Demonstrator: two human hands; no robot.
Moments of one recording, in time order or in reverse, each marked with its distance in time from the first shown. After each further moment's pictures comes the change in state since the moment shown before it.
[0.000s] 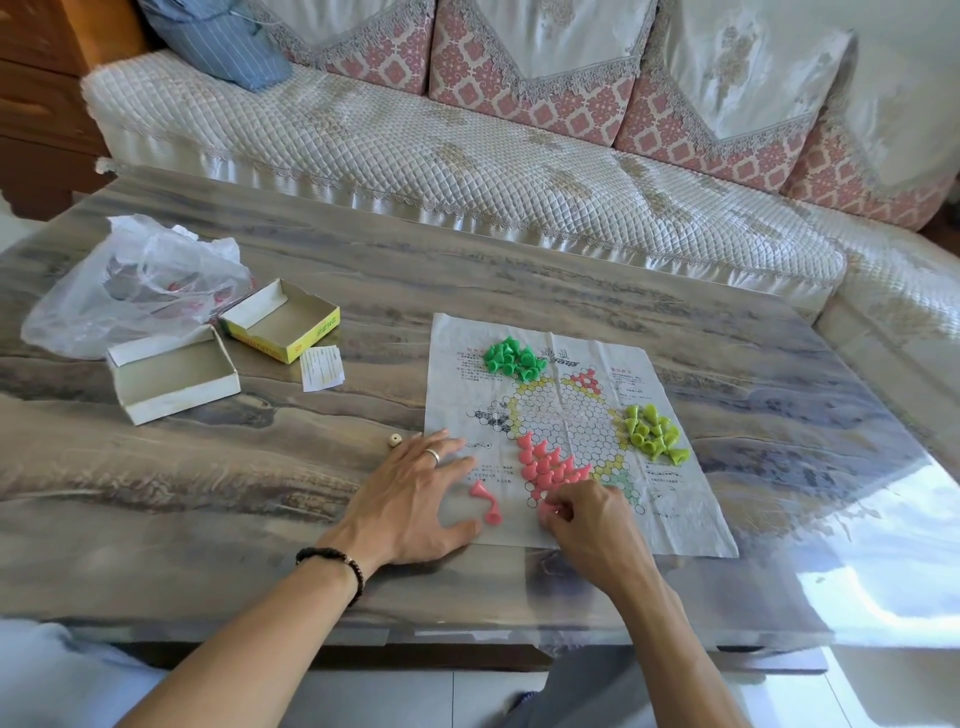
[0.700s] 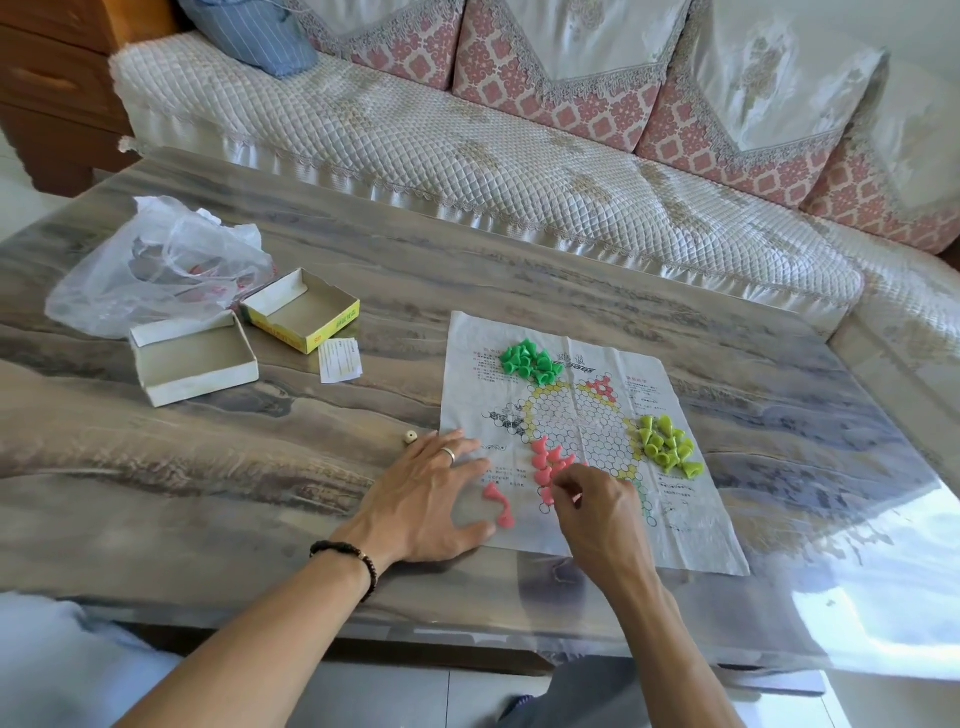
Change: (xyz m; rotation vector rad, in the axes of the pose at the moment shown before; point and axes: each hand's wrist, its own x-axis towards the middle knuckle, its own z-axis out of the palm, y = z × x) left_hand 0.000 -0.002 0.002 -0.024 -0.015 -0.020; right_hand 0.011 -0.013 0.006 0.032 0.219 -0.091
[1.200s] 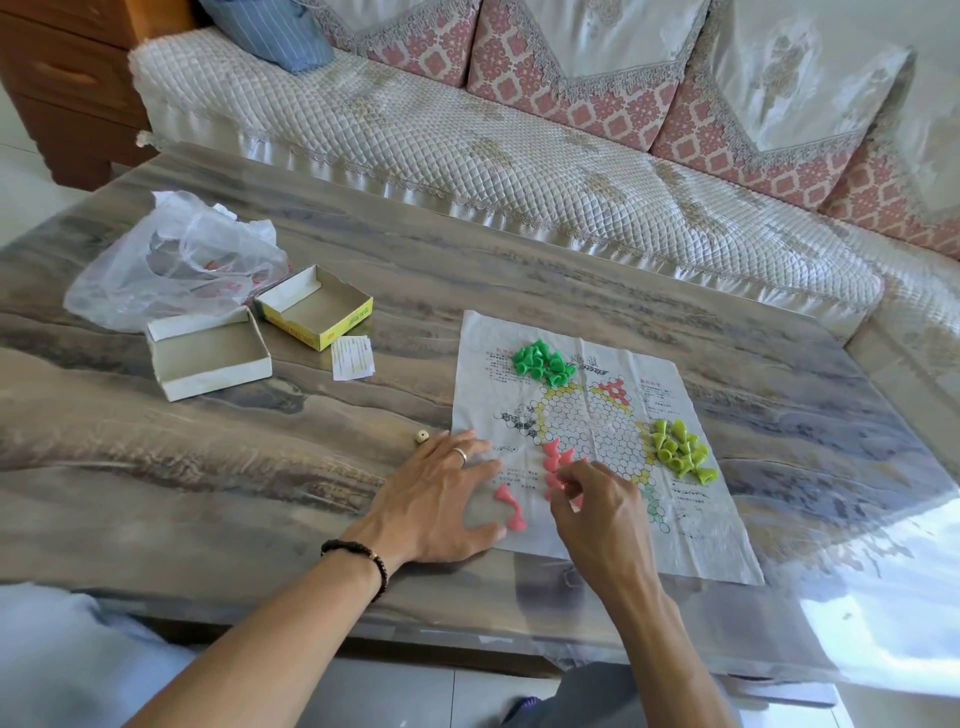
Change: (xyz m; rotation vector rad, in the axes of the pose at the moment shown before) left_hand 0.001 -0.001 0.002 0.001 0.000 -0.009; right_hand 0.000 -0.008 0.005 -0.035 0.079 -0.117
